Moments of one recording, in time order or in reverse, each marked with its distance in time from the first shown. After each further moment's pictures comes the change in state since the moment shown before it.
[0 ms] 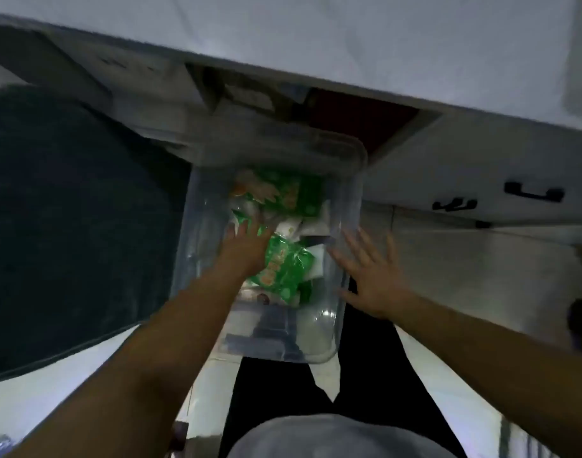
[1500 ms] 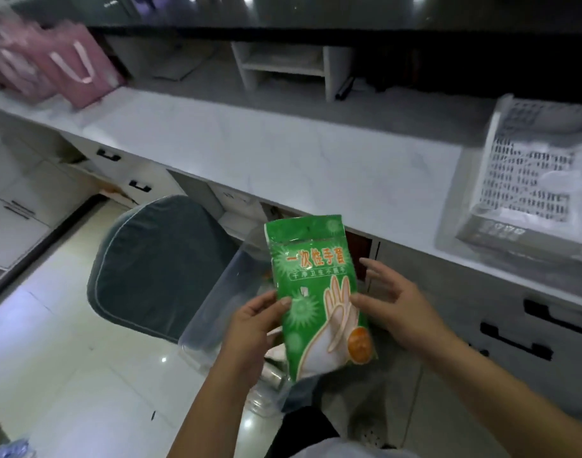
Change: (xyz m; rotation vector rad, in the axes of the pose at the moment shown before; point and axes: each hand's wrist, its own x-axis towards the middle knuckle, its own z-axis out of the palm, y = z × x) left_hand -0.264 0.259 -0.157 -1.994 0.710 -0.170; right_hand -0.171 0.127 -0.169 1.501 0.305 -0.277
